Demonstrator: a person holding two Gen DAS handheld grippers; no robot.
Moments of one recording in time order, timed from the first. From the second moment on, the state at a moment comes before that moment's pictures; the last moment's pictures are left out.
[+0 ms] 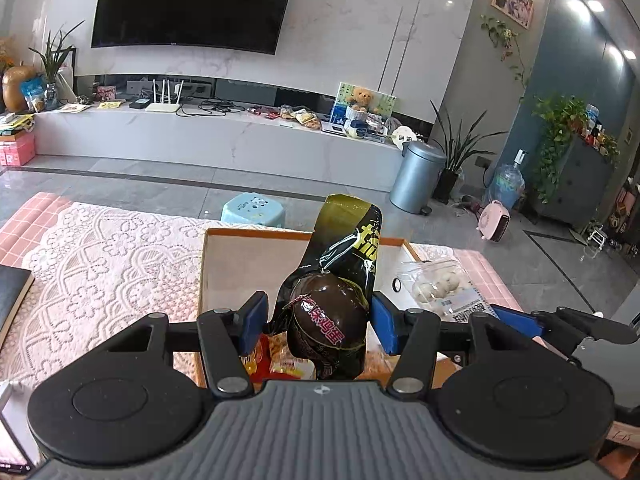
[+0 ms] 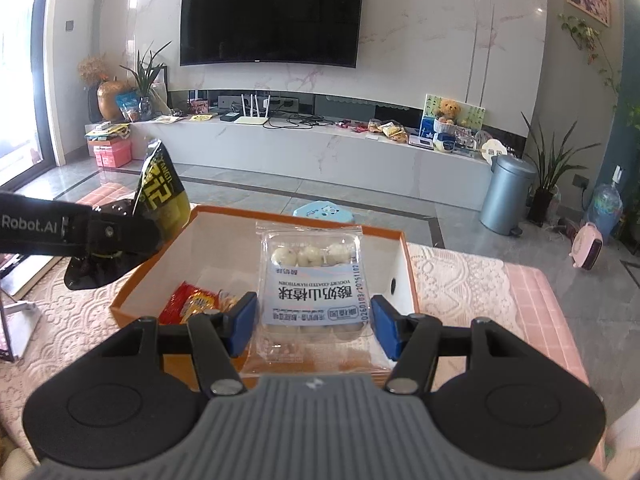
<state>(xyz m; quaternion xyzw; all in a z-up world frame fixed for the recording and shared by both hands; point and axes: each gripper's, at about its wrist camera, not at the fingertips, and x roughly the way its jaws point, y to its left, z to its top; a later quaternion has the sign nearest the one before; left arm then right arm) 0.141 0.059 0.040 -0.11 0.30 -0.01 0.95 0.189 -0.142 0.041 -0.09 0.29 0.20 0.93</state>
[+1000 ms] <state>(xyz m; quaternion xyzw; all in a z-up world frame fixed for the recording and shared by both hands) 0.248 0.060 -0.050 -0.09 0.48 0.03 0.87 0.311 -0.086 -0.056 -0.18 0.42 0.18 0.87</state>
